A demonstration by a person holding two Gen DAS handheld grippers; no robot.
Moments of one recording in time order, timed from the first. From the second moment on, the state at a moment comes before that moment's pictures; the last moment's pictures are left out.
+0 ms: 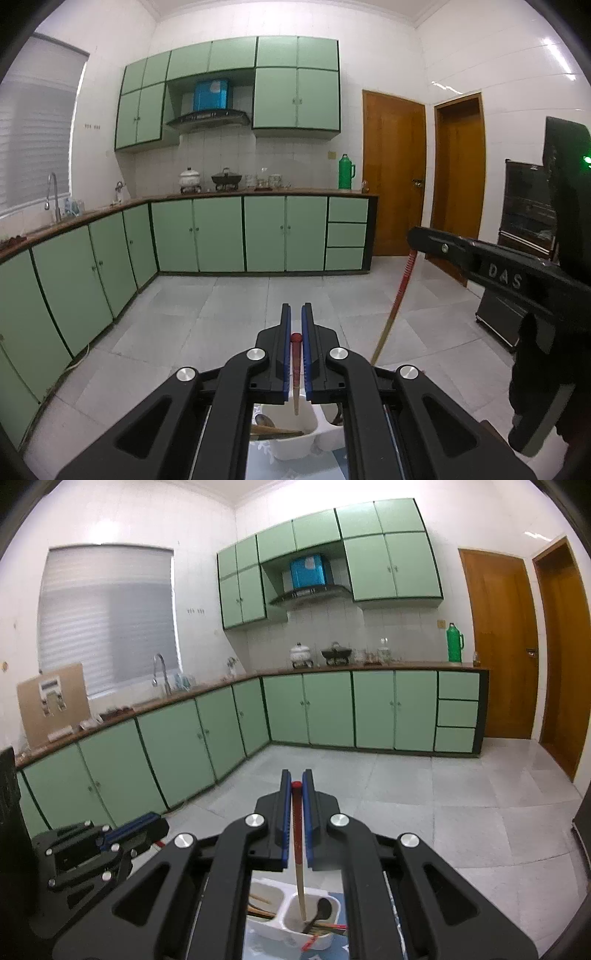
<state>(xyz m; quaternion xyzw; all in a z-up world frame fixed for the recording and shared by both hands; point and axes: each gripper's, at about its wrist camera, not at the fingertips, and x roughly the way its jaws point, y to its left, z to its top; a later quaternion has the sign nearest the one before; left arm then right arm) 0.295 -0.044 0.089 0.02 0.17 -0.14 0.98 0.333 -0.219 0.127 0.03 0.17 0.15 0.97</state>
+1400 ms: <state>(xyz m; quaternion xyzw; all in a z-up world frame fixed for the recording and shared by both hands) 0.154 -0.019 0.041 -0.01 0.21 -0.09 0.97 0.160 -0.261 0.053 0.06 0.23 0.12 0.96</state>
